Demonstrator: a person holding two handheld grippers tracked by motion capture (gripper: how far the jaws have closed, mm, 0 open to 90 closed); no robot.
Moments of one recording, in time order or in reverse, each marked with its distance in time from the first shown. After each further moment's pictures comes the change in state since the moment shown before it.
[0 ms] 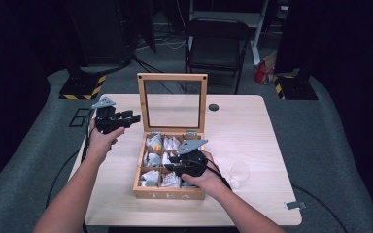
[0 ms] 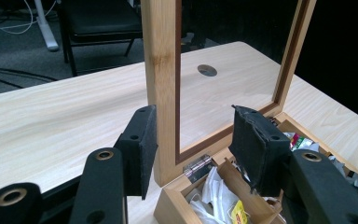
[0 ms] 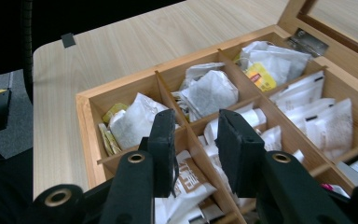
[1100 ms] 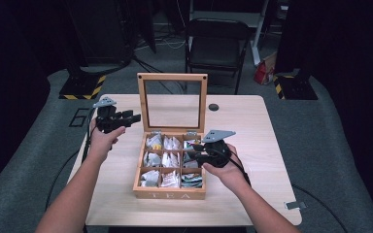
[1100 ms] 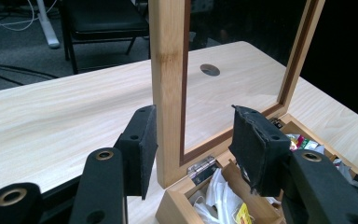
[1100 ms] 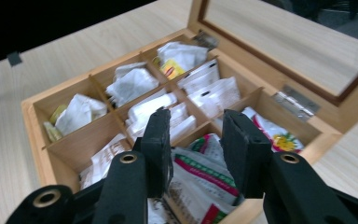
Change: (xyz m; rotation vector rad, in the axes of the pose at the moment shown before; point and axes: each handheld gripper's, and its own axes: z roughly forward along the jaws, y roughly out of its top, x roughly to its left) left arm 0.003 -0.001 0.005 0.003 0.002 -0.013; right arm -0.032 -0.008 -0.058 -0.029 -0.175 0.116
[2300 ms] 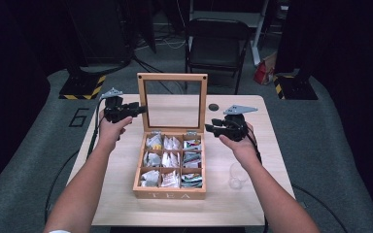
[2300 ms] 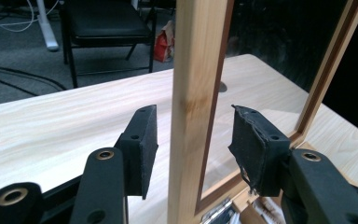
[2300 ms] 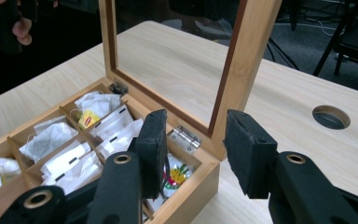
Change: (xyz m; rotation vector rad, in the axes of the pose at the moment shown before) left arm 0.015 0.016 0.033 -0.017 0.008 -0.038; right arm -0.083 0.022 -0.019 -0.102 -0.118 0.132
